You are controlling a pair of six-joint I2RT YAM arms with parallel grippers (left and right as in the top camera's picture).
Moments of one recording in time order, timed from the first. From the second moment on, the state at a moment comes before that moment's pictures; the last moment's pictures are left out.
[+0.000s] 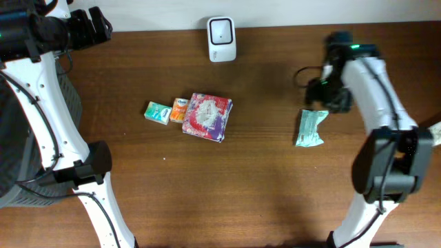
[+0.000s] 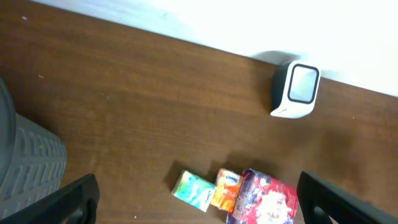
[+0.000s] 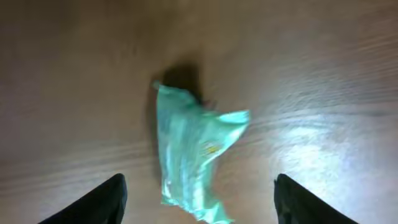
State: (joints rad) left arm 0.18 2.34 3.14 -1.69 0.26 -0.13; right arm -0.05 2.03 1.76 -1.24 -0.02 0.21
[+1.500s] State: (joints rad) left arm 0.18 2.34 3.14 -1.69 0.26 -0.13; right arm 0.51 2.13 1.73 -1.22 0.24 0.46
